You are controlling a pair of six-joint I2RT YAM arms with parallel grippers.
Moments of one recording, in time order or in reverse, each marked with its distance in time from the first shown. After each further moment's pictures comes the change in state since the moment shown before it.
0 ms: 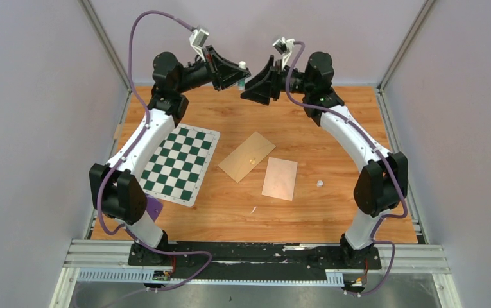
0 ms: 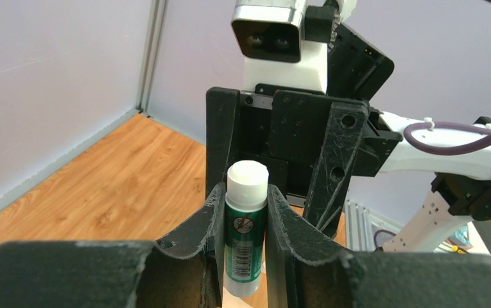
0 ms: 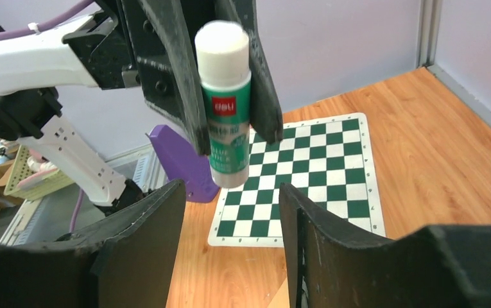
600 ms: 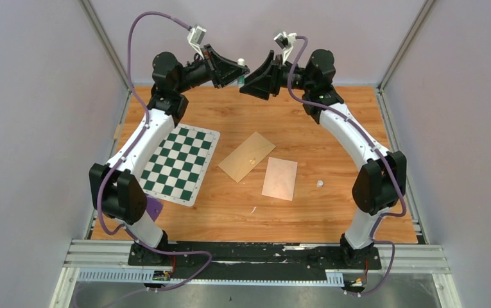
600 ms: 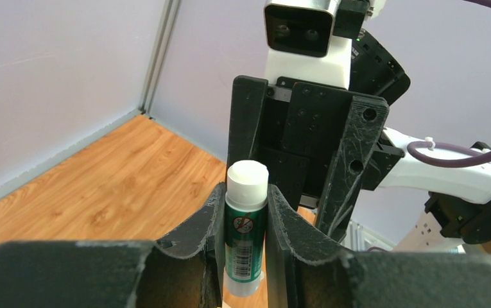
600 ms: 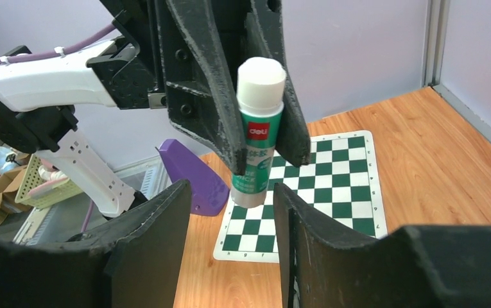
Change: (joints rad) left arm 0.004 0.000 0.000 0.004 -0.056 -0.065; right arm -0.005 0.014 0.033 0.075 -0.020 0.084
